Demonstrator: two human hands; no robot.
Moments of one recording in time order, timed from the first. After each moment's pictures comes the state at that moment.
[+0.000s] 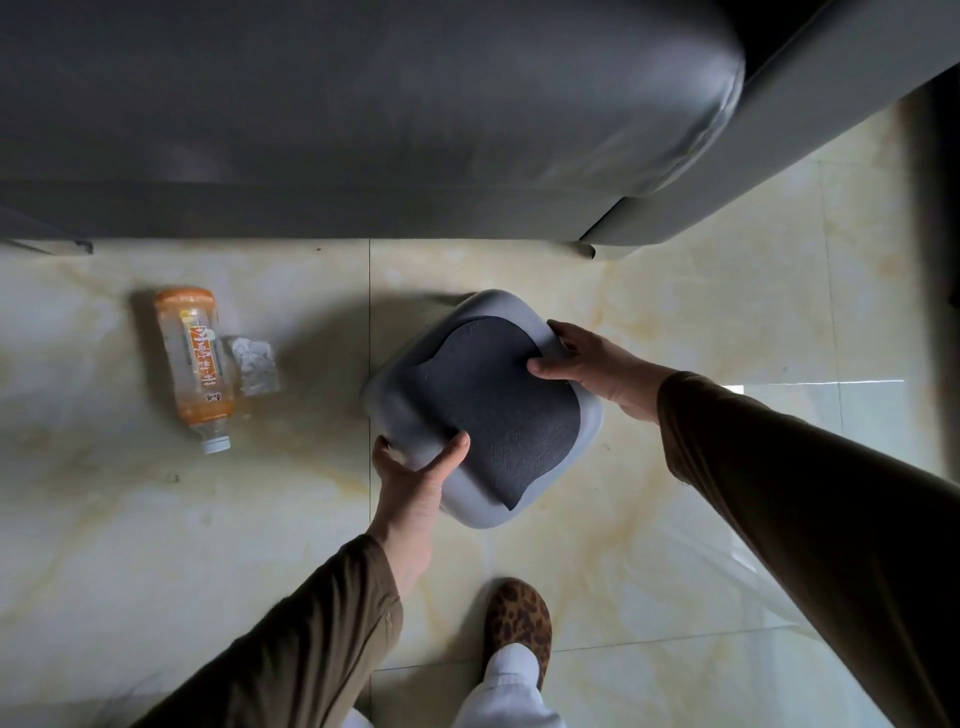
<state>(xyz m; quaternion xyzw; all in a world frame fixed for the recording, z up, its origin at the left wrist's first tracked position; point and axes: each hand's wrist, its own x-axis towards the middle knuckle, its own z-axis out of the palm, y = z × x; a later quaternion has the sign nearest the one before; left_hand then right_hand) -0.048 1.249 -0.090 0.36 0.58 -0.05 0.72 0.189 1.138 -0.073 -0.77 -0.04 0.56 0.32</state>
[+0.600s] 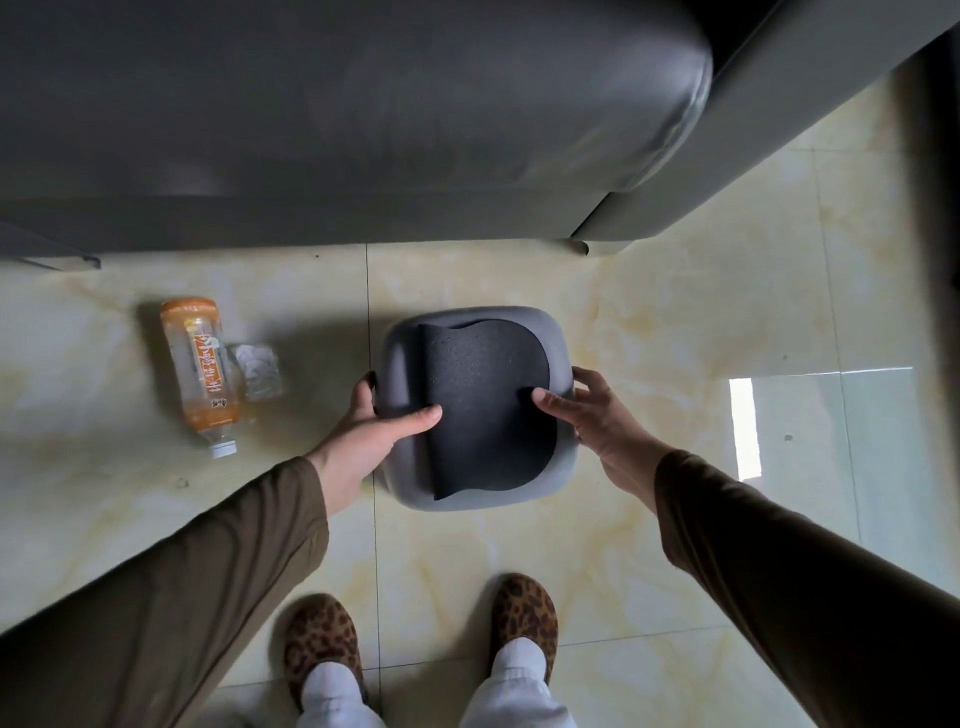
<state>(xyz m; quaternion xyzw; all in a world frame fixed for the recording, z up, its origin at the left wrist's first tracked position) -0.026 1.327 -0.081 0.53 0.47 -0.18 0.69 0.125 1.104 -0.068 -0.72 0.16 0.47 0.49</state>
